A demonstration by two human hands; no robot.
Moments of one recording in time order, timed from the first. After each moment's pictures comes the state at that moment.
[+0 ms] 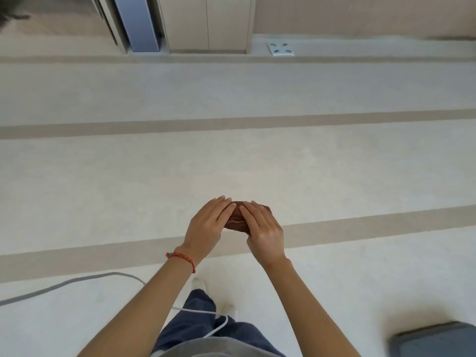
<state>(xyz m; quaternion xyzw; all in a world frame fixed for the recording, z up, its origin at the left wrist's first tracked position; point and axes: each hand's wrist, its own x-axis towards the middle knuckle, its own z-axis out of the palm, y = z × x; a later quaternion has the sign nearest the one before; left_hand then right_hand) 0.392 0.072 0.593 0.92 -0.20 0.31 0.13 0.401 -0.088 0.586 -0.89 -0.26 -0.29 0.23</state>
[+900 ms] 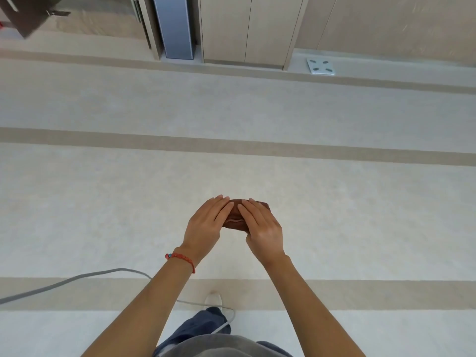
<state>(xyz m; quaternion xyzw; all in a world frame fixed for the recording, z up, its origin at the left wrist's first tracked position) 0.625 0.253 0.581 0.94 -0.12 0.29 0.14 0.659 0.095 0.582 -0.88 -0.33 -0.23 0.26</state>
